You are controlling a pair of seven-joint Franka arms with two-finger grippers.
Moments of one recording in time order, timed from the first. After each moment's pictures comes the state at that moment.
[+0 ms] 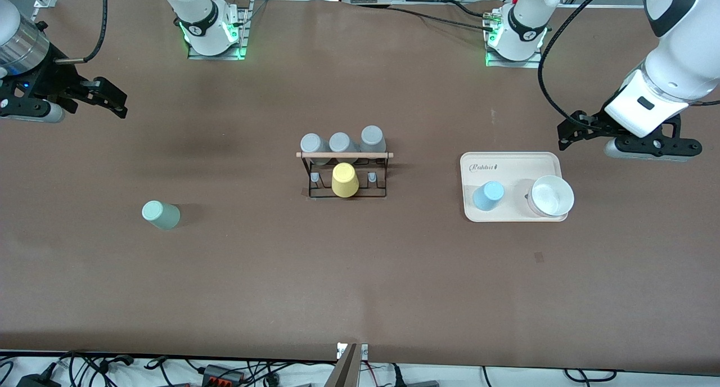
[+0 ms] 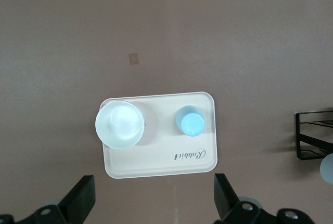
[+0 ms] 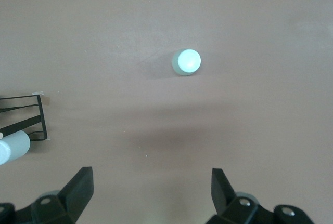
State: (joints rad) left arm 0.08 0.02 -0.21 -1.71 -0.01 1.78 -0.10; right arm 0.03 -0.06 0.08 -1.68 -0.05 1.62 0.18
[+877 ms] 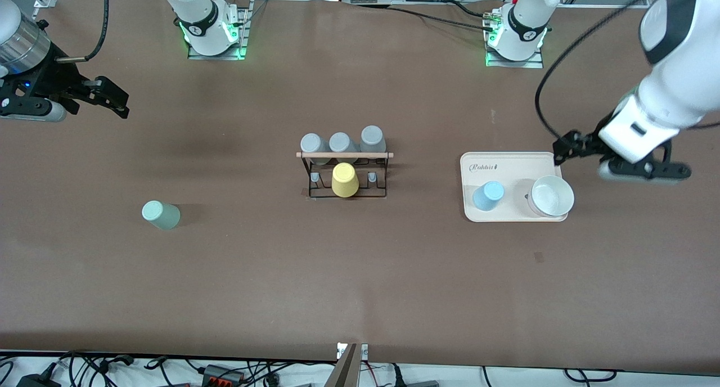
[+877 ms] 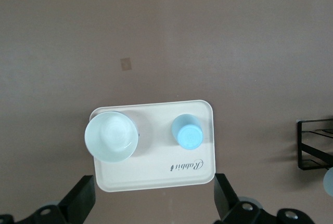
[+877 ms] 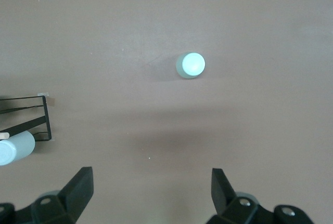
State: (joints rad) left arm 0.07 0.18 -0.21 -1.62 -0.01 1.80 -0.10; right arm 0.03 -0.06 0.08 -1.68 -0.05 1.62 0.18
